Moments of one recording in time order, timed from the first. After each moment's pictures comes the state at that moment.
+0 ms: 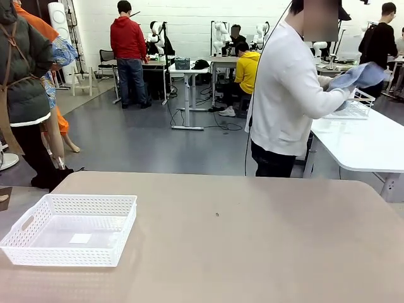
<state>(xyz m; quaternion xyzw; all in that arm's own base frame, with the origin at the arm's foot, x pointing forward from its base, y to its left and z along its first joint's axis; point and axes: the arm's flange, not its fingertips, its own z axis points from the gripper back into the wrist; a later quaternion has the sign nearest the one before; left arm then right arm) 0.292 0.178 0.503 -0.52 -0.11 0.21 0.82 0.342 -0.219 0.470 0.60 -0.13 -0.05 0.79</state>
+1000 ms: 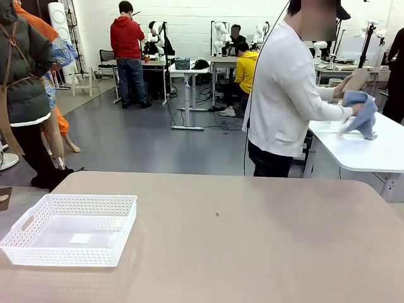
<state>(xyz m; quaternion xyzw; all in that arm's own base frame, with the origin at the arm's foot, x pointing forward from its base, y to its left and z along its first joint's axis) 0.293 0.175 0.502 -0.52 -0.10 0.20 0.82 0.342 -0.217 0.466 0.62 -0.11 -0.03 0.78</state>
